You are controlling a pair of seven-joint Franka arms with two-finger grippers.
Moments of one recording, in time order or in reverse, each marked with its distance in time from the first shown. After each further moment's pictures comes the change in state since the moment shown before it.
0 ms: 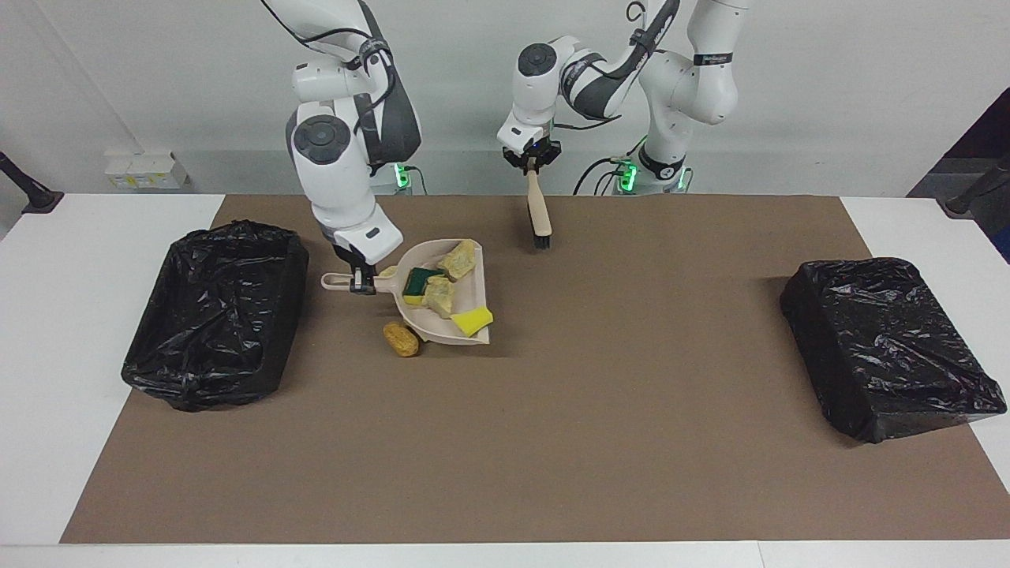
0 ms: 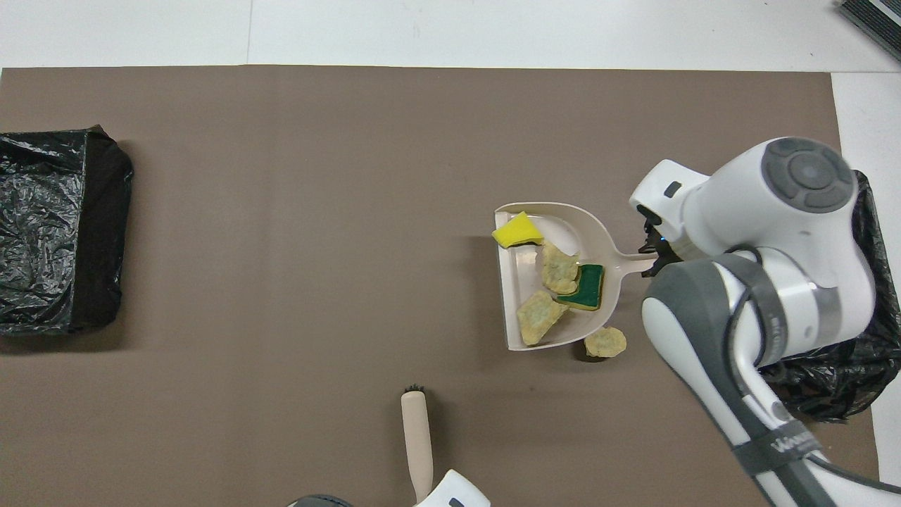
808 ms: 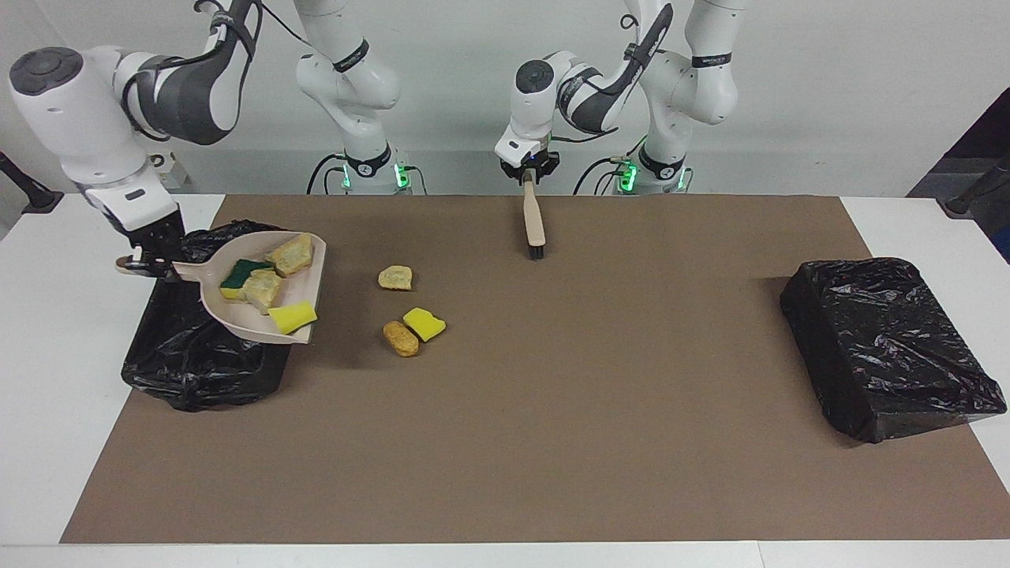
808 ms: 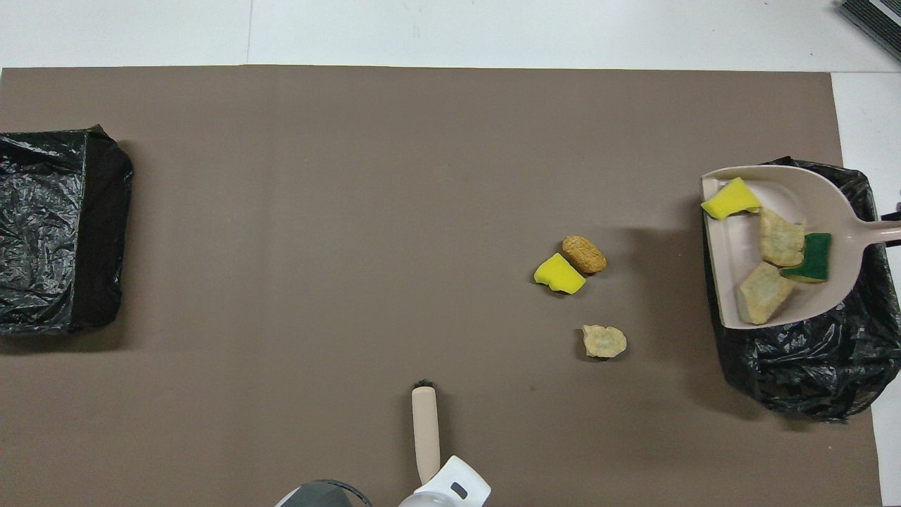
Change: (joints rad) left arm 0.017 0.043 0.016 0.010 0.001 0.022 0.069; right arm -0.460 -0.003 -0.014 0.164 -0.099 -0.015 -0.472
